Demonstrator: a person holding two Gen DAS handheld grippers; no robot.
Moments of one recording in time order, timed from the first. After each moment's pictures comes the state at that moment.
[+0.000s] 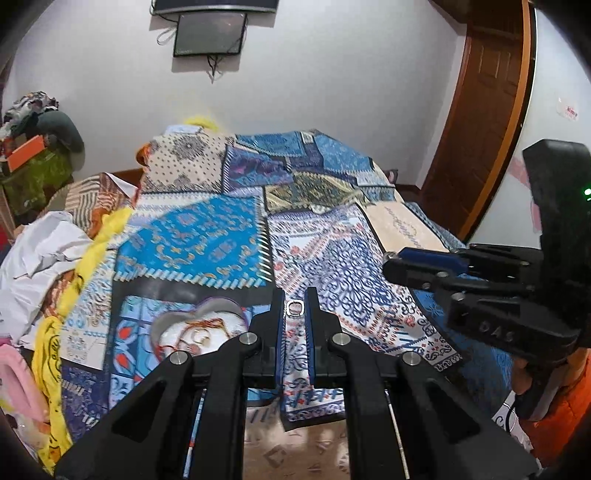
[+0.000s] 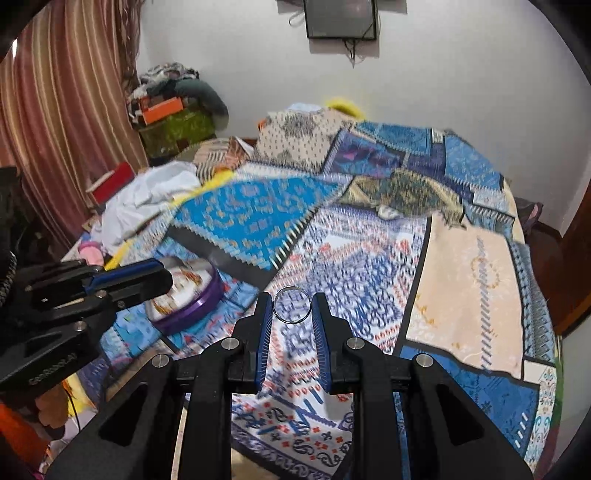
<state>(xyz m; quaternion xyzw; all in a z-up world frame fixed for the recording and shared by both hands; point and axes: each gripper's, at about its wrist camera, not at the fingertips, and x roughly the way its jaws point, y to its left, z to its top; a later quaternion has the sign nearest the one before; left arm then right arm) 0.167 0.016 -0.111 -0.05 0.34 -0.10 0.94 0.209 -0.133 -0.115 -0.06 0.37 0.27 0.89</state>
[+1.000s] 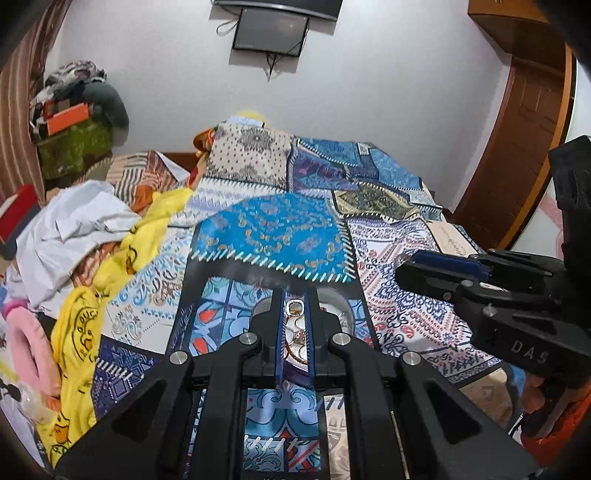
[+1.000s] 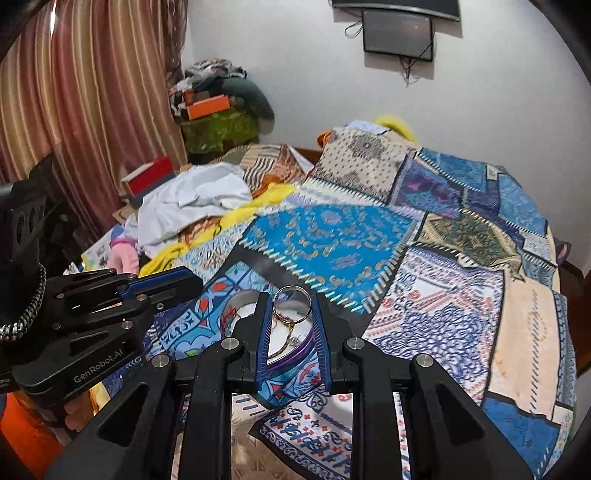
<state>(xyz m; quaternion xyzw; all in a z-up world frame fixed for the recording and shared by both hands) 0.158 0.106 -0.136 -0.10 0.34 -0.03 0.94 0.204 -0.036 -0.114 -0.09 0.36 0.34 0.87</state>
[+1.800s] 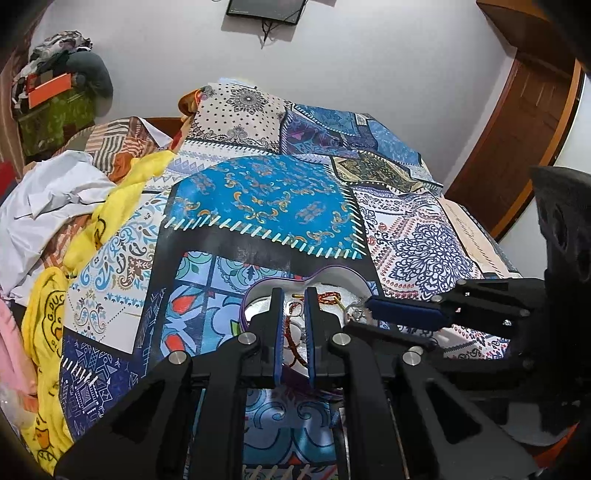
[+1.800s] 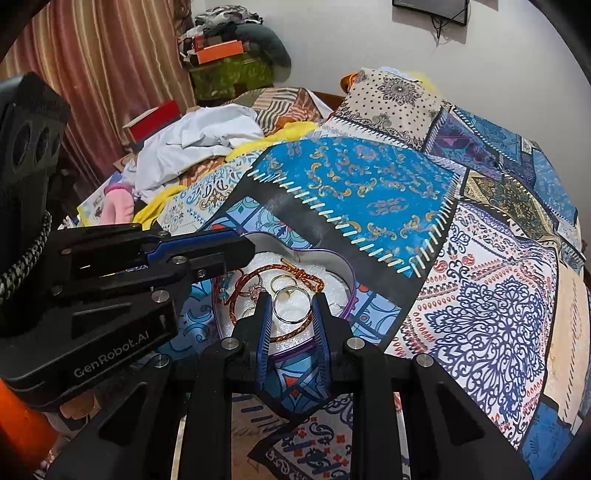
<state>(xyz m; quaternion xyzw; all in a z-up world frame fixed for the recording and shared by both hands) 0.198 0.112 -0.180 -0.12 0.38 -0.06 0.91 0.215 0.002 -0.175 -0.15 0.43 0.35 0.82</state>
